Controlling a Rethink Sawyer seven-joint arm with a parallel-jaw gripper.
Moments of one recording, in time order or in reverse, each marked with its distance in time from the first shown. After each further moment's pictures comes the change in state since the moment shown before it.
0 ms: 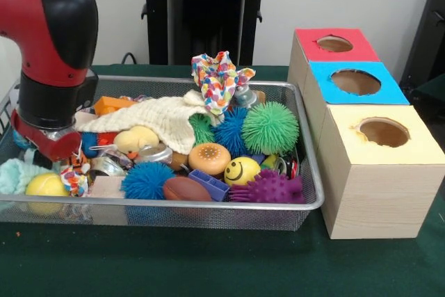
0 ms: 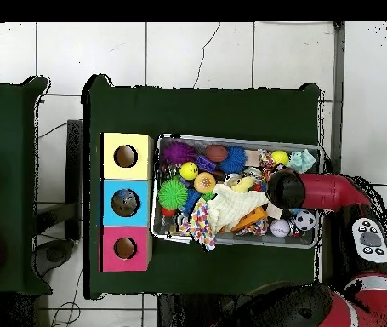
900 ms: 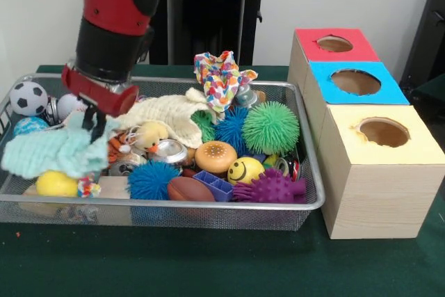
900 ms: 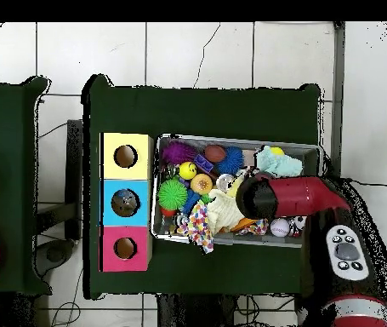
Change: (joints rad) arm 0.106 -0.207 -0.004 0.218 0.035 0.015 0.000
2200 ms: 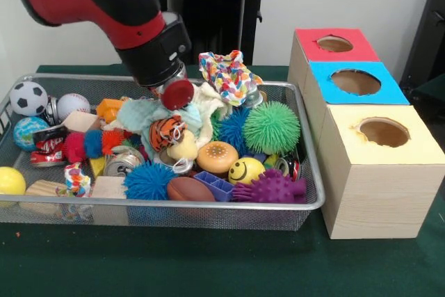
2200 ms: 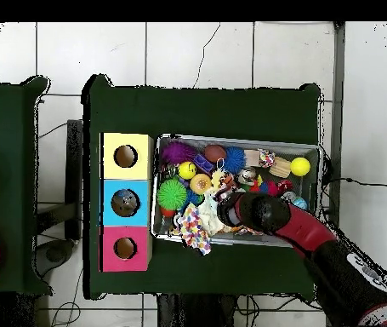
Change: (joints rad) arm -0.329 0.110 0.322 0.303 0.435 0.040 0.000
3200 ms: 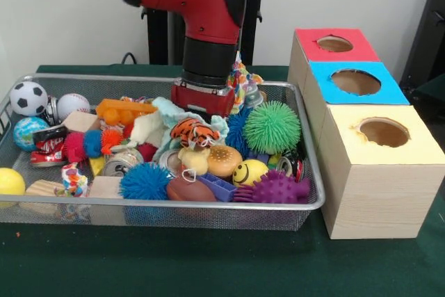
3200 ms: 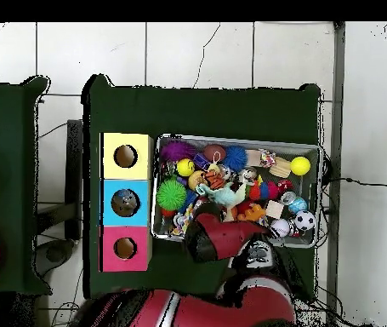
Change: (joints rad) arm 0.664 0.085 -0.600 -0.064 -0.245 -0.738 0.000
